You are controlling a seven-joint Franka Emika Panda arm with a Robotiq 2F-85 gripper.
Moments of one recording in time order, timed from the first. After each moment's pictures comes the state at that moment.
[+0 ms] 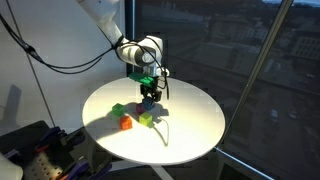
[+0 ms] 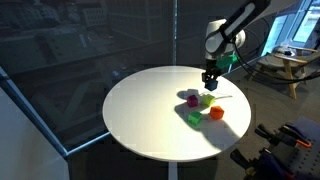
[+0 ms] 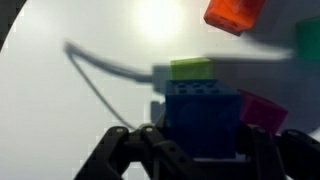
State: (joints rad) arm -0.04 0.50 -0.09 -1.95 -0.03 2.38 -0.02
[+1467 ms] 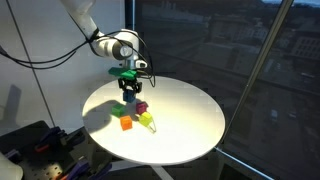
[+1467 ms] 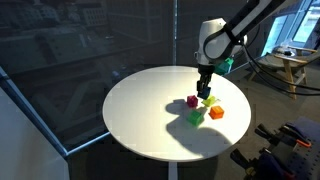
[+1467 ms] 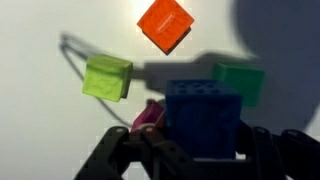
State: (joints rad) arm 0.02 0.35 0.04 -2.16 -0.07 2.47 -0.18
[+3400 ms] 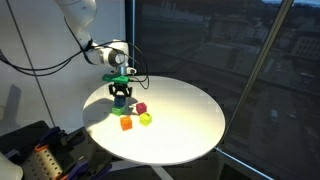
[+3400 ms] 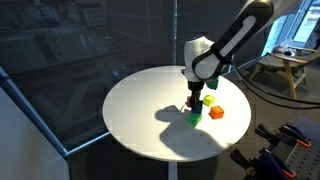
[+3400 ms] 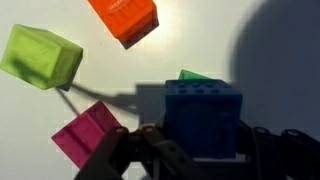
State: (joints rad) arm 0.11 0.49 0.07 -2.10 -0.15 2.45 -0.20
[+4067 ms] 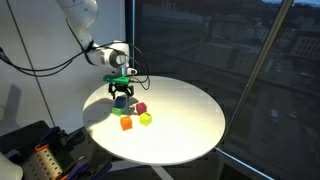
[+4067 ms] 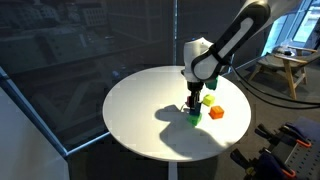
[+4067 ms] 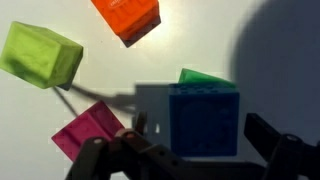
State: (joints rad) arm 0.11 0.51 0.07 -2.08 -0.15 2.45 -0.20
